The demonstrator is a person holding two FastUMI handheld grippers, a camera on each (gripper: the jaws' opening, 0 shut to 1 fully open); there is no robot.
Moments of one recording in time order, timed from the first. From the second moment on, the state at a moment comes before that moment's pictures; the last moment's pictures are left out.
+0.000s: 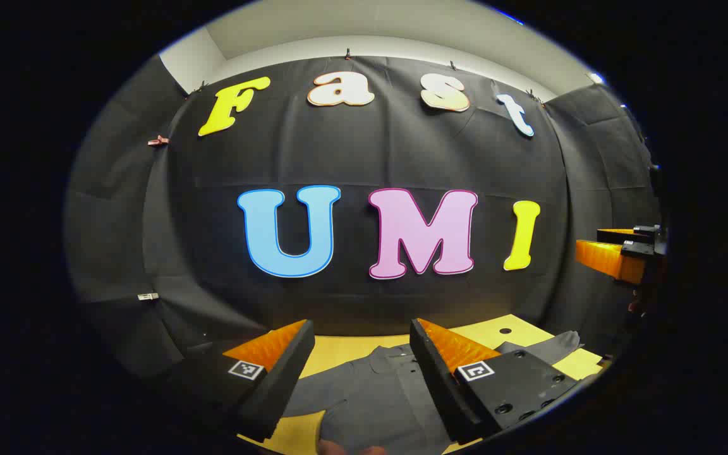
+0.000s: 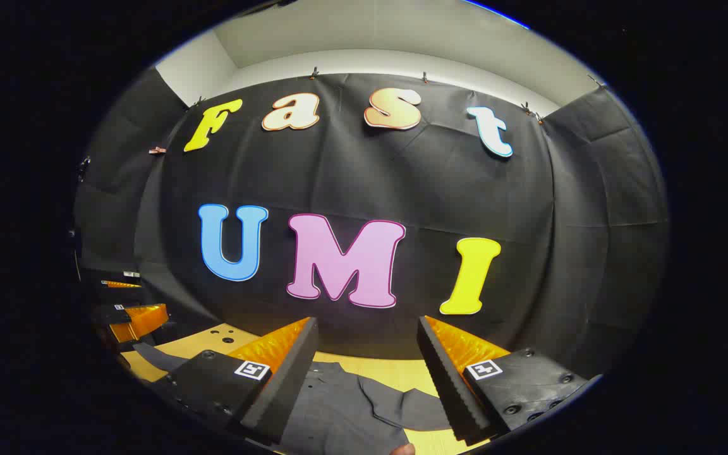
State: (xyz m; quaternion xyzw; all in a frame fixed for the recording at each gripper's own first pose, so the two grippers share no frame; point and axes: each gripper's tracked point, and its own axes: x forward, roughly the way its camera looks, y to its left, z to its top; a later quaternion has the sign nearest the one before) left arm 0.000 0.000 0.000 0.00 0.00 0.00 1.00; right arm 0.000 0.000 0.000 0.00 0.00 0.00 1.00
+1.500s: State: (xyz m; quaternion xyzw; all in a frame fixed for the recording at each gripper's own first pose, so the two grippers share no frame) left arm 0.007 -0.094 -0.015 0.02 0.02 -0.02 1.00; right arm 0.035 -0.252 -0.123 0.00 0.11 -0.13 0.99
